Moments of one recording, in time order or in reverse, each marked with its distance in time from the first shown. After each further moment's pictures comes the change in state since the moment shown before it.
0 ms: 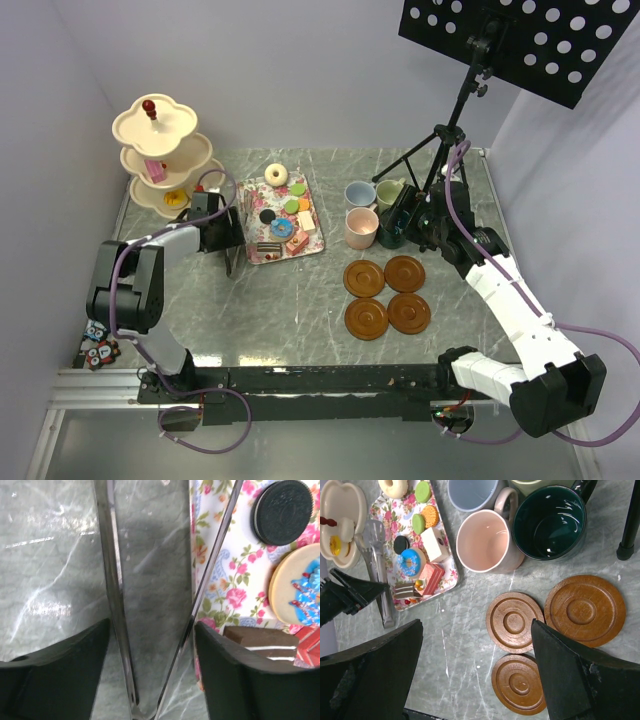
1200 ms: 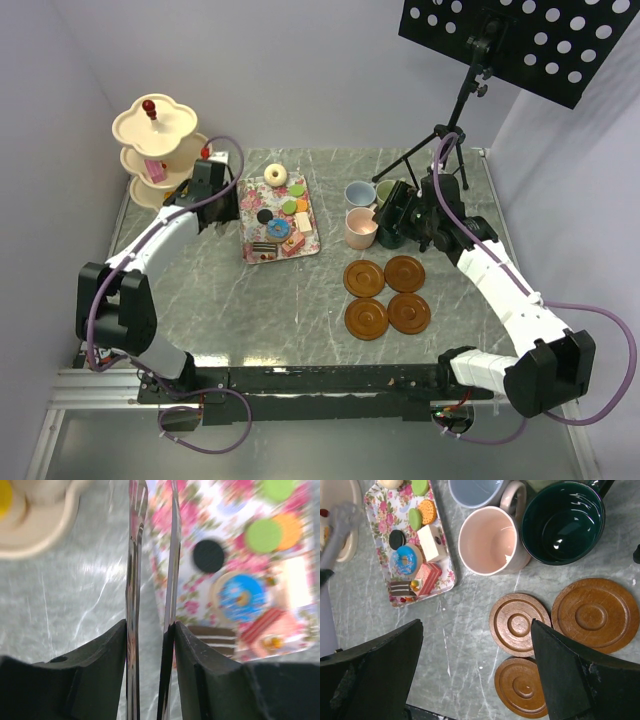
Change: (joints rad) left arm -0.088 -0.135 0.250 -0.257 -0.174 0.134; right arm 0.000 0.105 0.038 0.015 -0.042 -0.005
